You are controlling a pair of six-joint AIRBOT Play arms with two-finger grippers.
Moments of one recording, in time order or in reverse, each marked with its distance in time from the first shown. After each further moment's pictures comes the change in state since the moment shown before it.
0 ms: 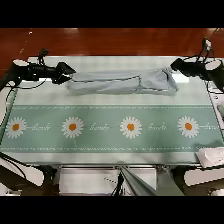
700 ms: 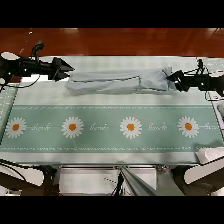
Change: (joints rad) left arm 0.005 0.098 0.018 -0.003 -0.150 0.001; right arm -0.104 -0.196 0.002 0.381 0.321 -0.085
